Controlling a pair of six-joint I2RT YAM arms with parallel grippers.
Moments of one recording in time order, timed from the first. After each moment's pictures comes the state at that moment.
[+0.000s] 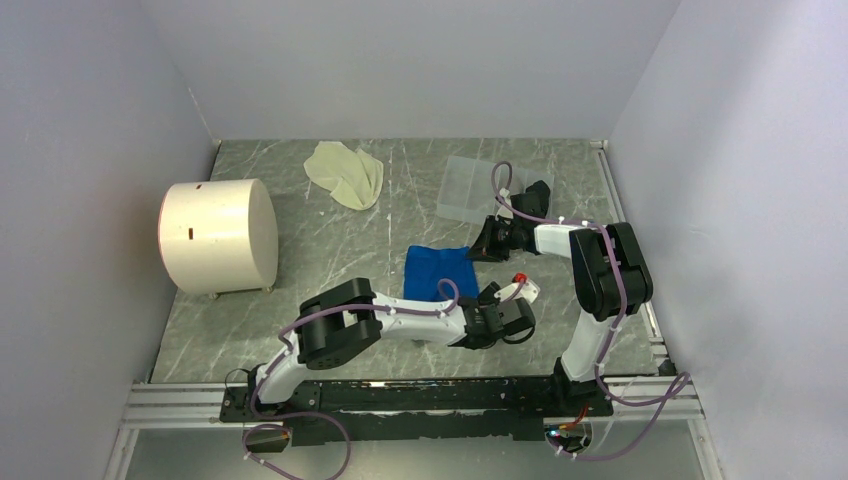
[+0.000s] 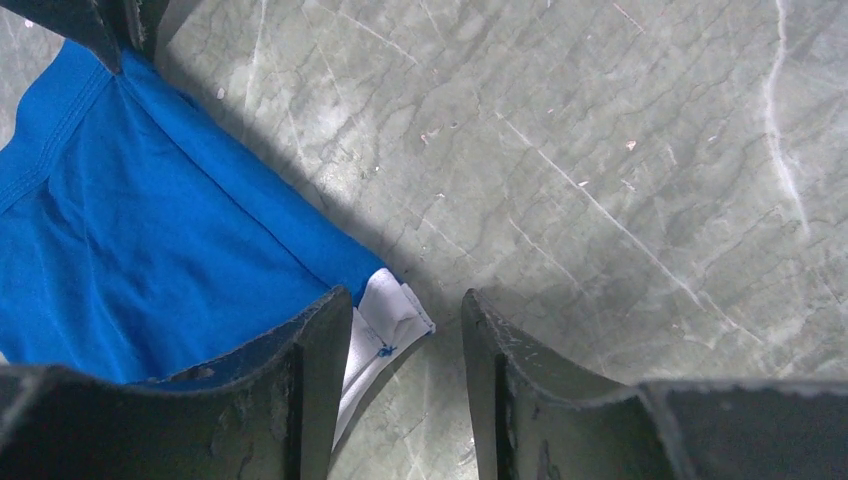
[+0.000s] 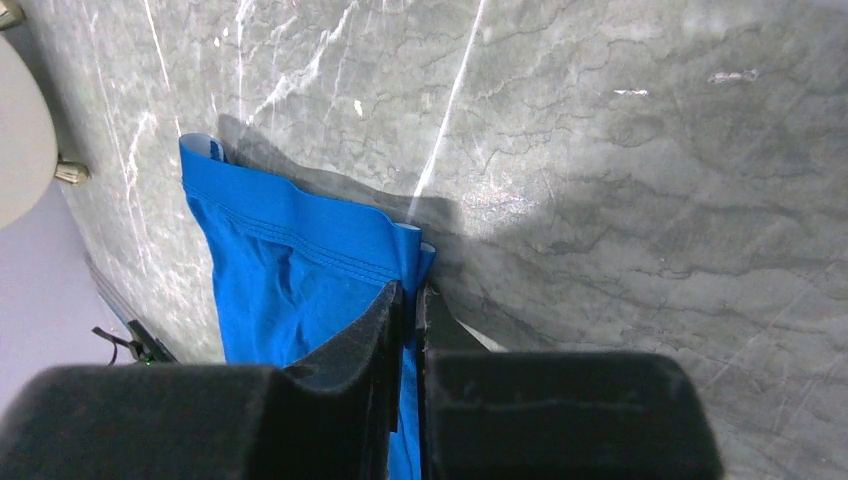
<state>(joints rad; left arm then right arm) -1.35 2.15 1.53 -0.35 -0.58 -0.34 0.19 1.83 0.92 -0.05 -0.57 0.47</state>
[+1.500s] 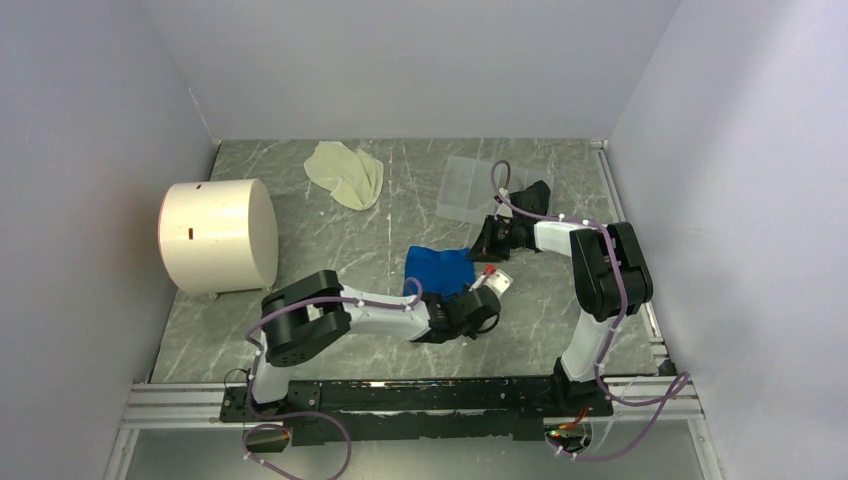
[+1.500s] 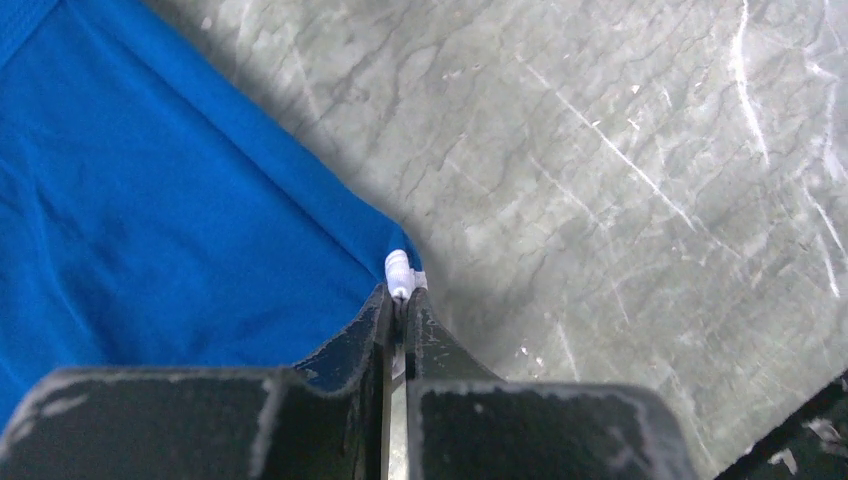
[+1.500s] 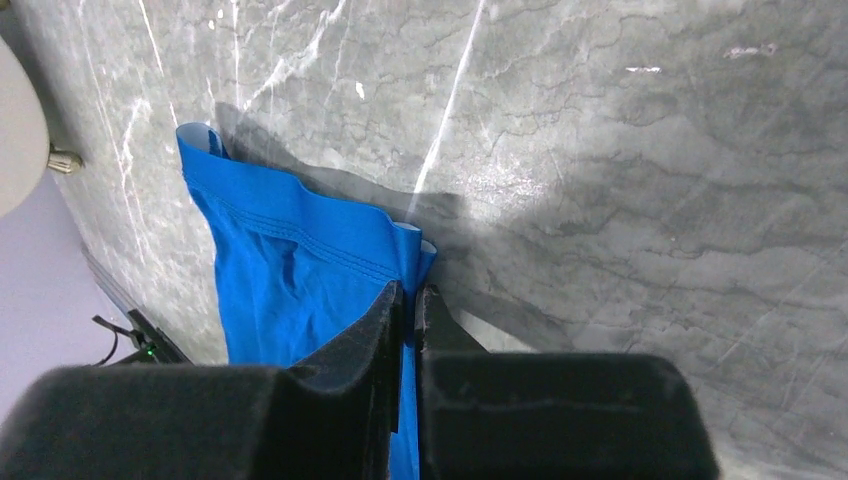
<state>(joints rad) -1.28 1.97 1.23 -0.08 -0.38 -0.37 0.19 1.83 0.96 -0.13 -0.57 0.45</state>
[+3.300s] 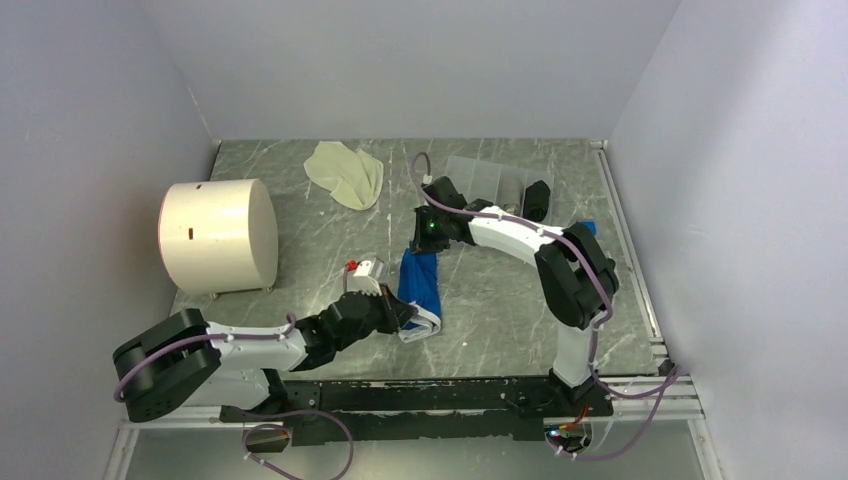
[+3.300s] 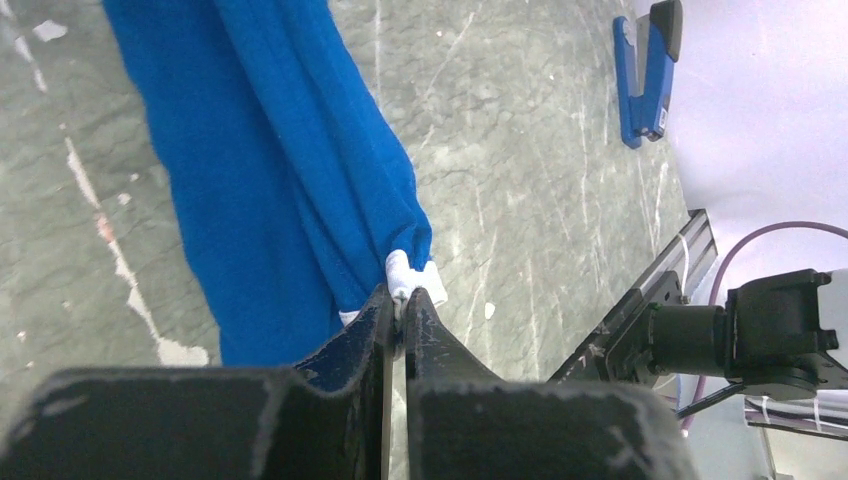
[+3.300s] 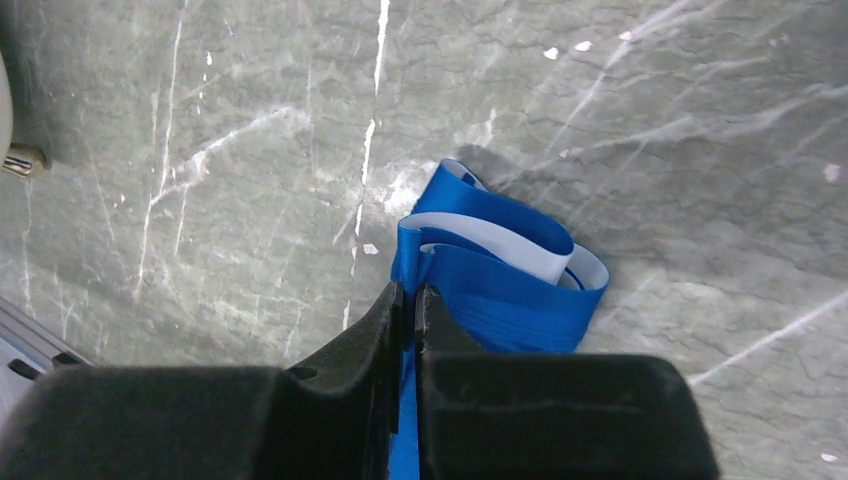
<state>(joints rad) -1.03 1.25 0.29 0.61 -0.18 -0.88 0.64 1.87 1.30 -0.35 -0.16 0.60</state>
